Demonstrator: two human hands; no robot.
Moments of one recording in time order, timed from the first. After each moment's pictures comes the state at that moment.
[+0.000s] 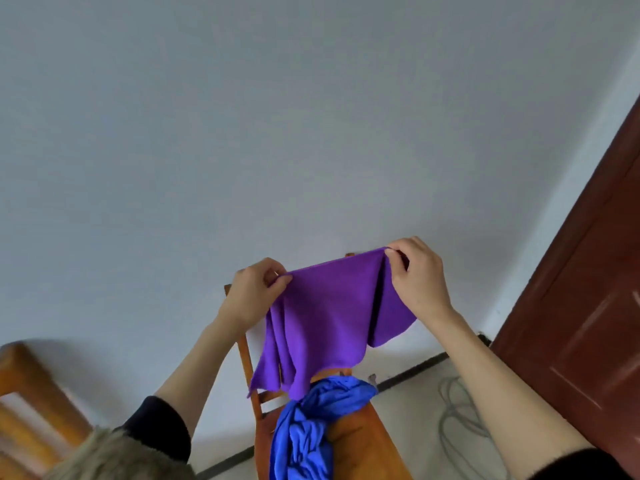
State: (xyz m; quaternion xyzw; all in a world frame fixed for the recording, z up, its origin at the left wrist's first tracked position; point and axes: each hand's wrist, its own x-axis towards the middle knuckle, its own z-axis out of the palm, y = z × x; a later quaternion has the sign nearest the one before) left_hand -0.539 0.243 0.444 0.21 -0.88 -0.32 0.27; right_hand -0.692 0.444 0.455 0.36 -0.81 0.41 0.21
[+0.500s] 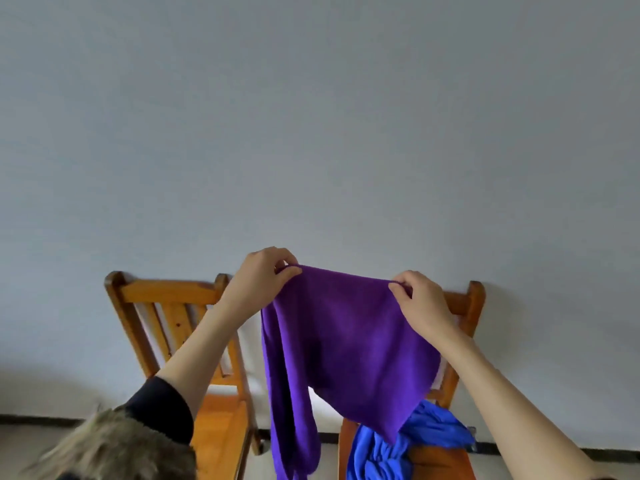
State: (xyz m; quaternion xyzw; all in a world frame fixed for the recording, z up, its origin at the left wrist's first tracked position) left_hand -0.333 0.243 0.515 0.37 -0.87 -0.15 0.29; right_hand -0.554 0.371 0.468 0.52 -0.75 0.40 -0.03
